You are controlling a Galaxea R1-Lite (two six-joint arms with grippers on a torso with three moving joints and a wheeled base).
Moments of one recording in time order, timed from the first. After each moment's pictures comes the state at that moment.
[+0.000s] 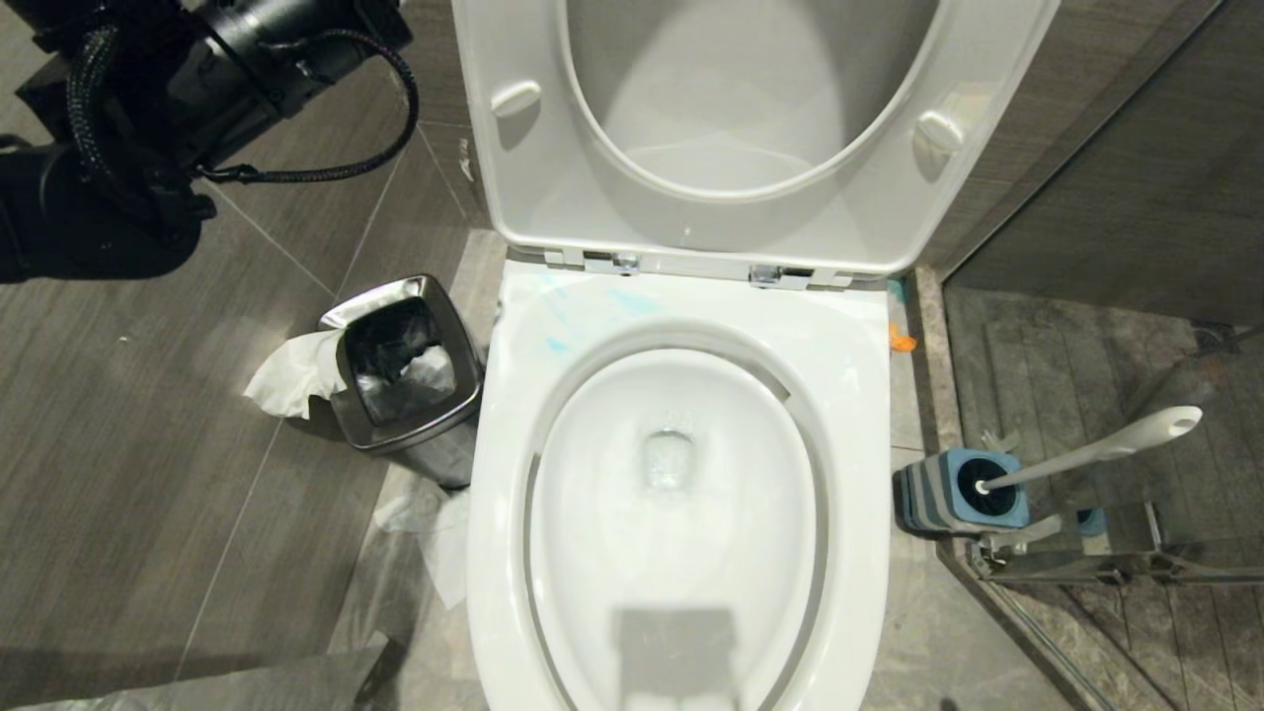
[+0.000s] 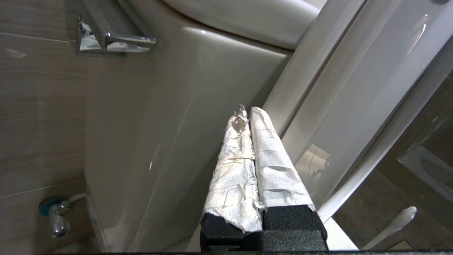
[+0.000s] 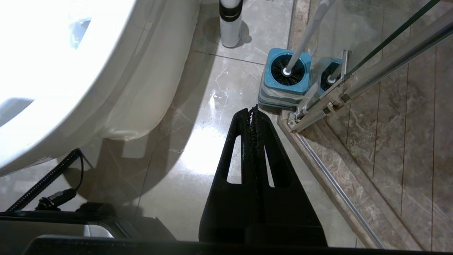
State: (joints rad) left arm -0.30 1.84 -1.69 -0.75 -0.62 -0.22; right arm 0.00 0.00 0.00 0.00 0.01 0.02
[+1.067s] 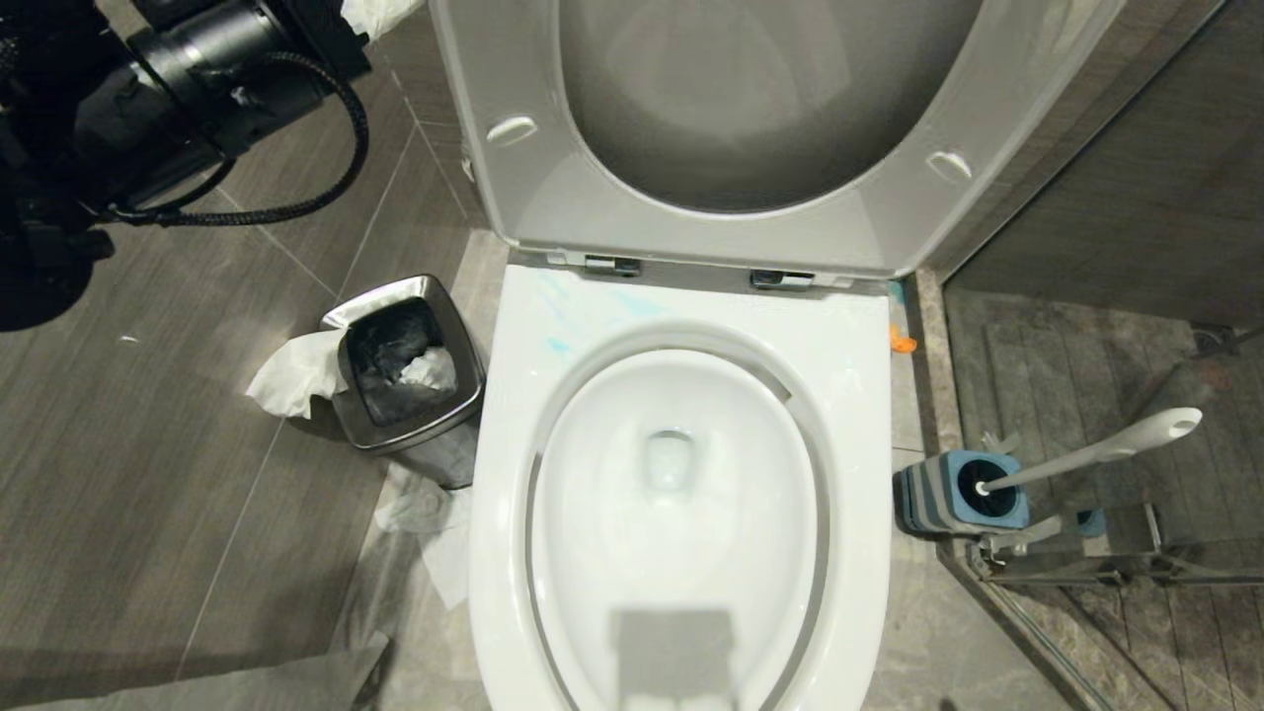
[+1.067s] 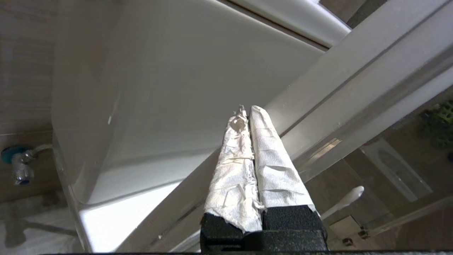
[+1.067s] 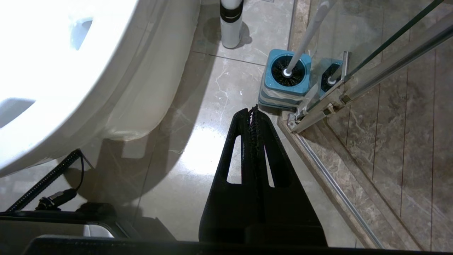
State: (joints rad) left arm -0.34 1.67 -1.43 -0.67 -0.63 -0.25; right arm 0.00 0.00 0.00 0.00 0.01 0.01
